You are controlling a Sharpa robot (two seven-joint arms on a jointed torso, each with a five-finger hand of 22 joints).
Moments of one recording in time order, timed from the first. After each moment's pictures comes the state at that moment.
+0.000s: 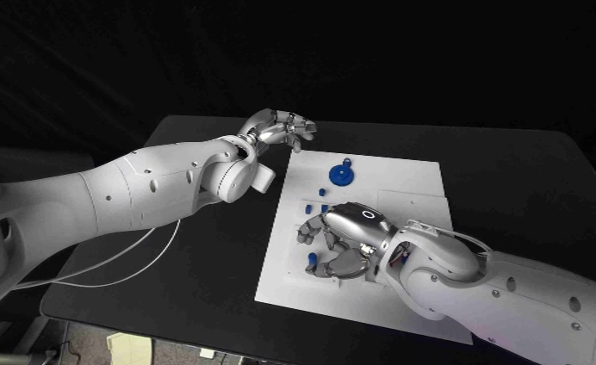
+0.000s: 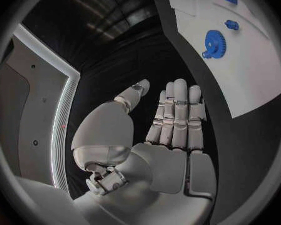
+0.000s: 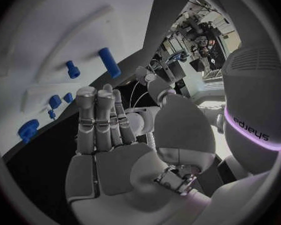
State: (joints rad) left arm 1.28 -0.70 -0.12 1.26 -0.26 -0.30 0.32; left_hand 0.98 -0.07 0.50 -0.20 0.22 0.80 0.17 0.34 0.41 1.00 0.10 0.54 0.15 1.00 -0.01 1.01 0.46 0.05 0.81 -0.09 0.78 1.22; right arm 1.08 -0.65 -0.10 1.64 -1.55 -0.37 0.08; right_hand 1.05 -0.26 0.49 -0.28 0.34 0.90 0.17 0.22 0.56 1.08 0.10 0.16 0.29 1.31 -0.01 0.90 1.13 0.15 1.24 -0.07 0.89 1.31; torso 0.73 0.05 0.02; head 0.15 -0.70
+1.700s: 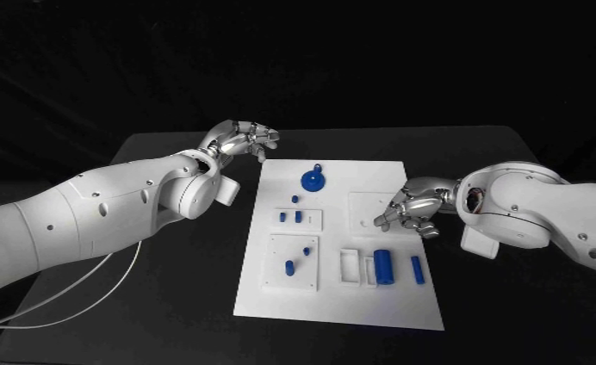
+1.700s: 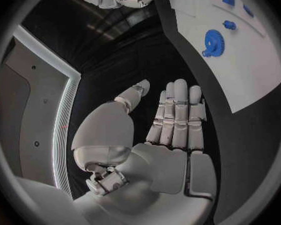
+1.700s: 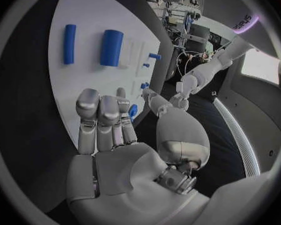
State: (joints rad) left arm 1.27 -0.74 -0.12 1.28 -0.26 -0.30 0.32; left_hand 0.98 -0.07 0.50 -0.19 0.21 0.80 0.17 0.34 0.41 1.00 0.10 0.54 0.15 1.00 -0.01 1.01 0.46 0.04 0.81 -0.09 0.78 1.22; right arm 1.29 -0.97 -0.09 1.61 -0.89 0.17 -0.34; right_hand 0.76 -0.08 0.48 -0.14 0.19 0.96 0.10 0.27 0.63 1.12 -0.01 1.13 1.08 1.36 -0.12 1.09 1.22 0.15 1.30 -0.12 1.00 1.31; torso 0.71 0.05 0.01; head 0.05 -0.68
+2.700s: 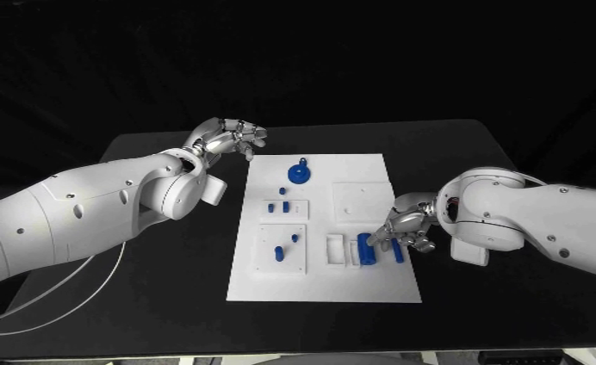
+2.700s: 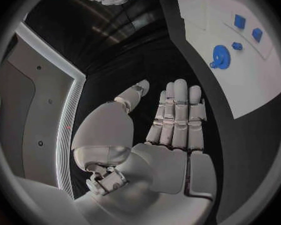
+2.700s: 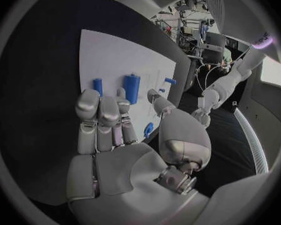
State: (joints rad) left arm 1.25 -0.79 -0.15 1.34 -0.24 -0.30 0.32; left_hand 0.98 -0.07 0.49 -0.19 0.21 0.80 0.17 0.34 0.41 1.00 0.10 0.54 0.15 1.00 -0.01 1.01 0.46 0.04 0.81 -0.09 0.78 1.23; right arm 1.29 -0.95 -0.21 1.66 -0.90 0.19 -0.53; right_hand 0.69 -0.12 0.50 -0.13 0.10 0.96 0.10 0.26 0.63 1.13 -0.01 1.13 1.10 1.35 -0.12 1.11 1.23 0.14 1.30 -0.13 1.02 1.31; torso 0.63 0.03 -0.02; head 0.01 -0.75
